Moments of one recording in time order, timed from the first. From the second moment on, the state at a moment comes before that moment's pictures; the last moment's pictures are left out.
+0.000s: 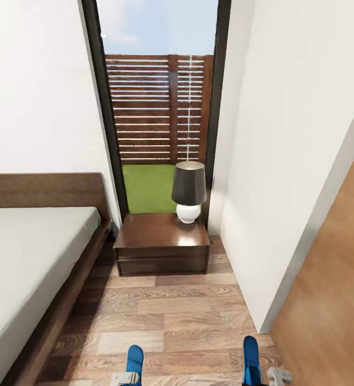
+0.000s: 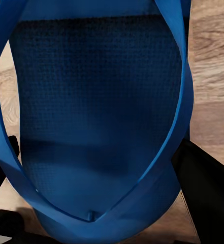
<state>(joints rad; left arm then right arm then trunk) -0.35 -0.05 0.17 -0.18 -0.05 -0.18 -0.35 -0.47 -0.18 -0.14 -0.01 -0.08 -0.02 0.55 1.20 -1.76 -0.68</state>
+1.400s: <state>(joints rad) -0.35 -0.05 0.17 -0.18 -0.05 -0.18 -0.35 -0.47 -0.18 -0.14 -0.01 -0.08 -0.02 0.55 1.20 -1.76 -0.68</state>
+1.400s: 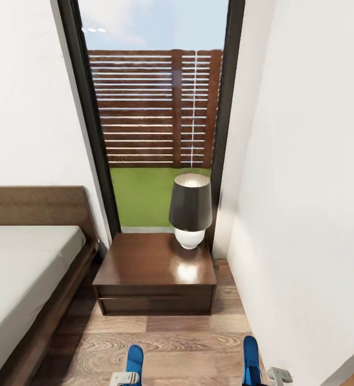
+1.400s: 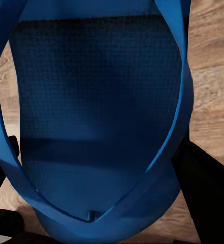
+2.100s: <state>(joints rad) -0.35 -0.05 0.17 -0.18 -0.05 -0.18 -0.35 -0.47 -0.18 -0.14 -0.01 -0.08 -0.02 0.55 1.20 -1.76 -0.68</state>
